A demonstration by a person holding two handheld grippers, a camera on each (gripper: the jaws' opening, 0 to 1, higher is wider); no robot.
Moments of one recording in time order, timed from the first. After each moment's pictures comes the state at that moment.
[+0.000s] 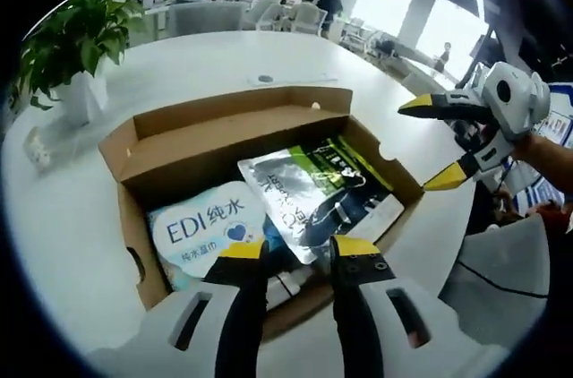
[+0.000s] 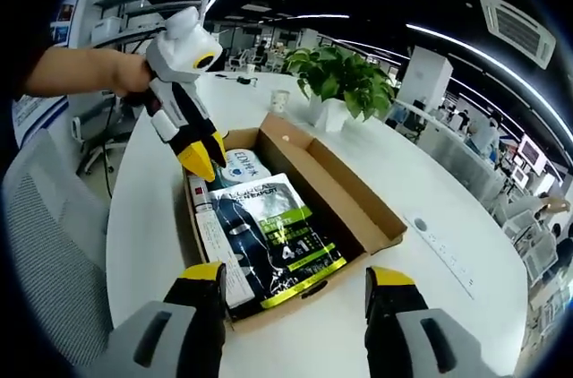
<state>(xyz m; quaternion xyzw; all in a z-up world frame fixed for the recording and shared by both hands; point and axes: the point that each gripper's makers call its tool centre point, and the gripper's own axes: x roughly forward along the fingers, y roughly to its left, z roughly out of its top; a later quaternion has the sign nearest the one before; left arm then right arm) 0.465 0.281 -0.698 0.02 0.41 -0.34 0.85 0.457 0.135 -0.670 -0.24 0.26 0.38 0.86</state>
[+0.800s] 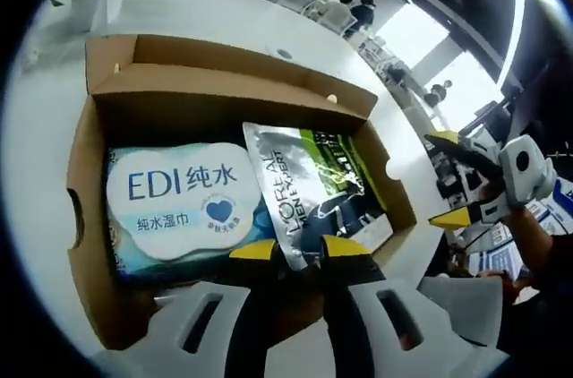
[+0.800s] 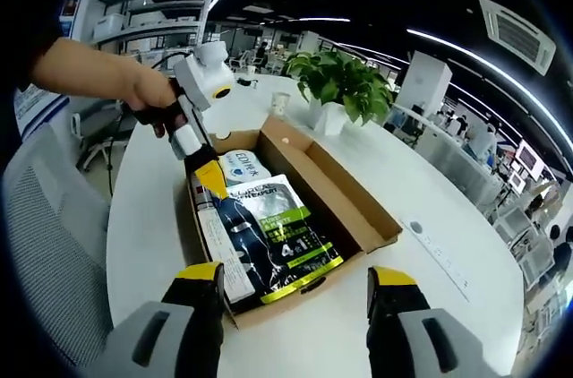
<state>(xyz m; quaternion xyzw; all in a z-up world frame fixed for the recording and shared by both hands) 0.464 0.265 -0.726 -0.15 0.48 -0.32 0.80 0.451 0.131 -0.666 -0.24 0.25 0.38 0.86</state>
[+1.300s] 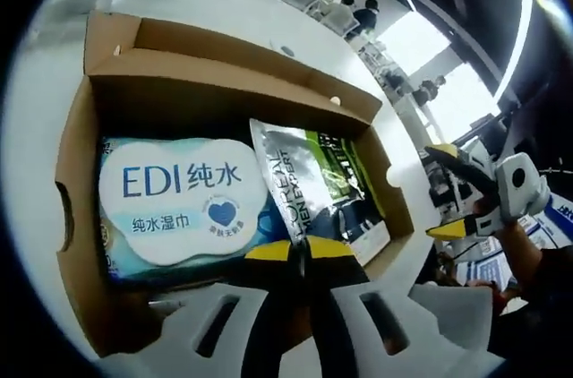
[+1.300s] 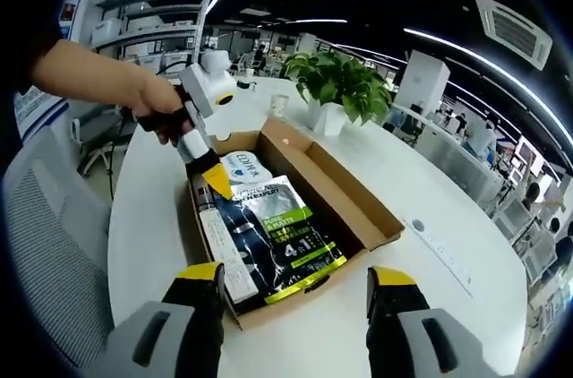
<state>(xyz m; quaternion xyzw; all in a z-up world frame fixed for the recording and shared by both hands) 0.467 0.265 -0.726 -0.18 0.48 -0.32 0.80 0.449 0.131 -0.668 -0.23 0.24 0.38 0.86</state>
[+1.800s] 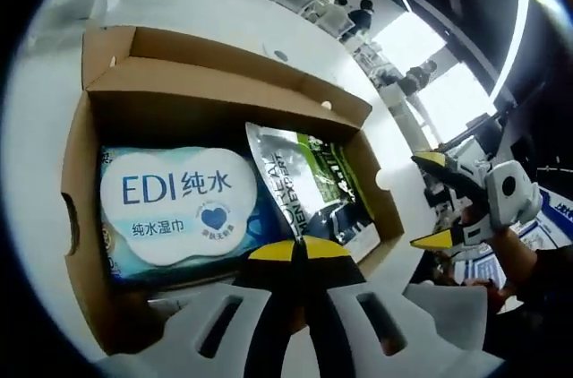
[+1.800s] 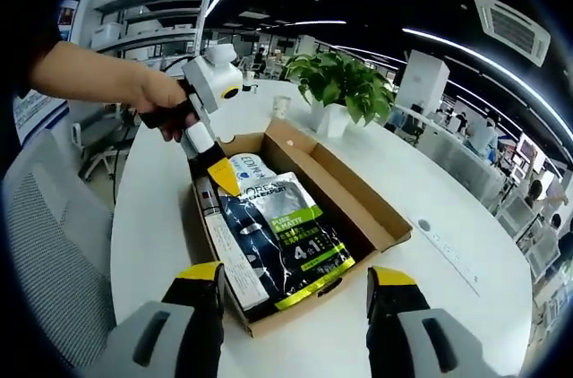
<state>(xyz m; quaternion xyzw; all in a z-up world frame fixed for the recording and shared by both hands) 0.467 0.262 -0.713 -0.18 0.48 -0.33 0.79 0.445 0.141 -0.673 -0.22 0.24 0.38 0.86</state>
